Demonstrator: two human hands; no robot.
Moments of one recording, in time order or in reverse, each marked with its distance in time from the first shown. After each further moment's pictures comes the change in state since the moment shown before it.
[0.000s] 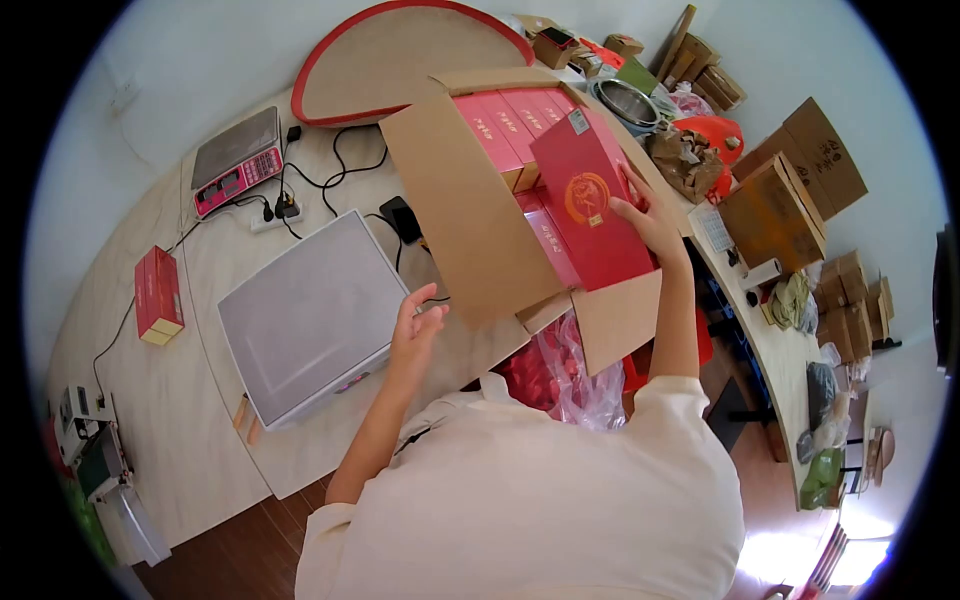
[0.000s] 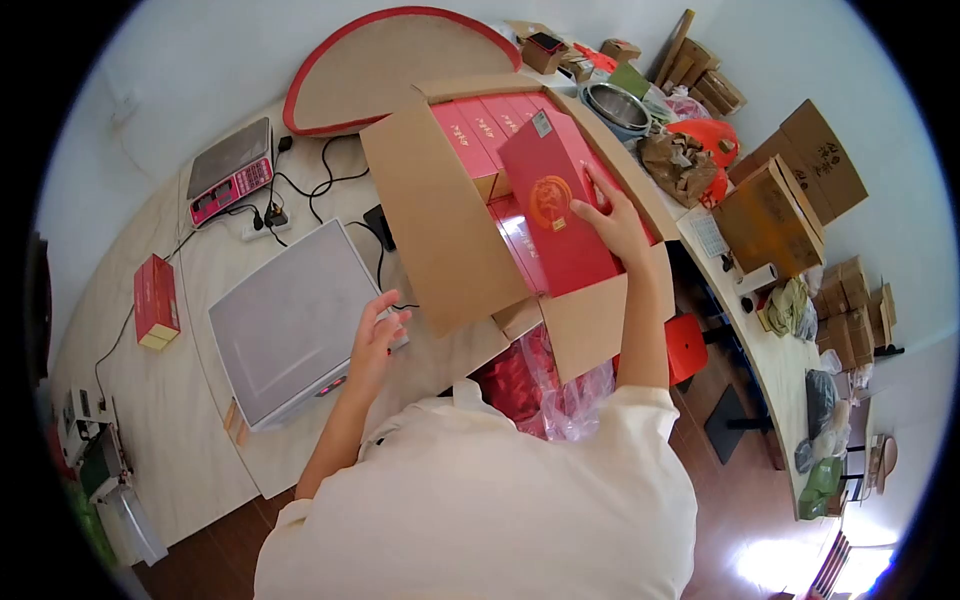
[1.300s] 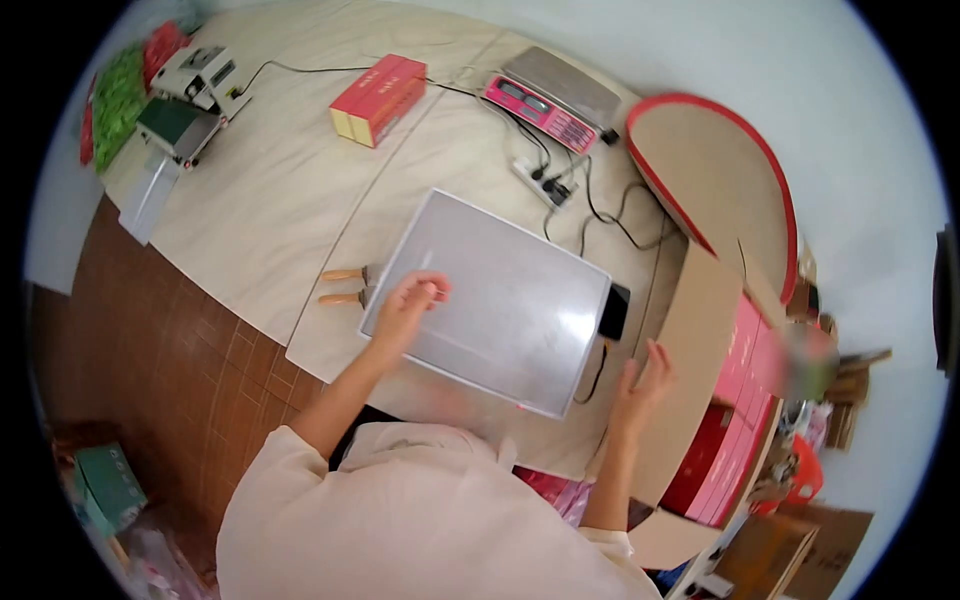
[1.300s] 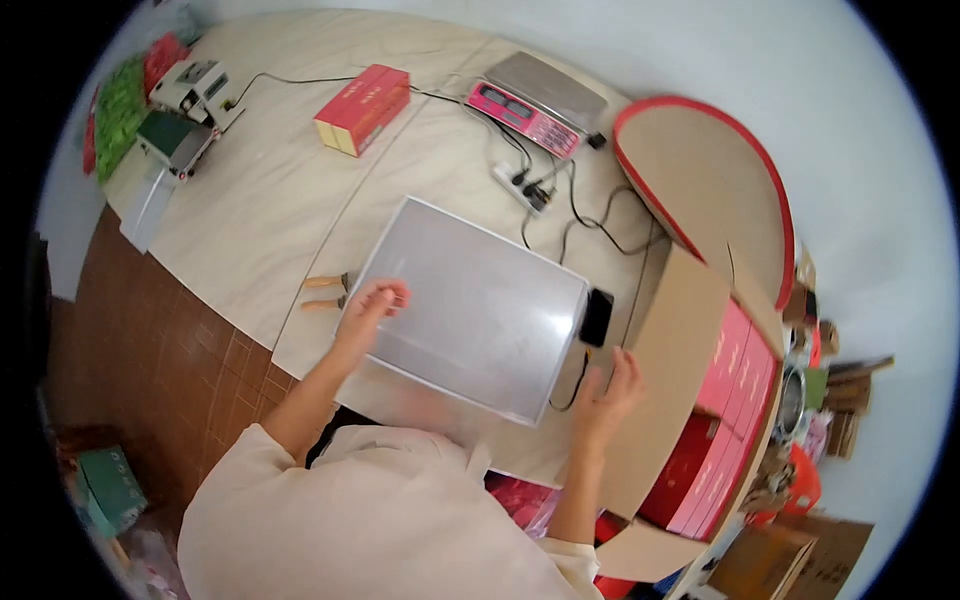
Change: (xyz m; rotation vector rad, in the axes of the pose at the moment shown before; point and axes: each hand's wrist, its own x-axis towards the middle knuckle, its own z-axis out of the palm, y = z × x) left_hand -0.060 -0.005 -0.243 -0.091 0.787 0.101; right_hand 0.011 -0.078 0.317 -0.335 0.058 -0.618
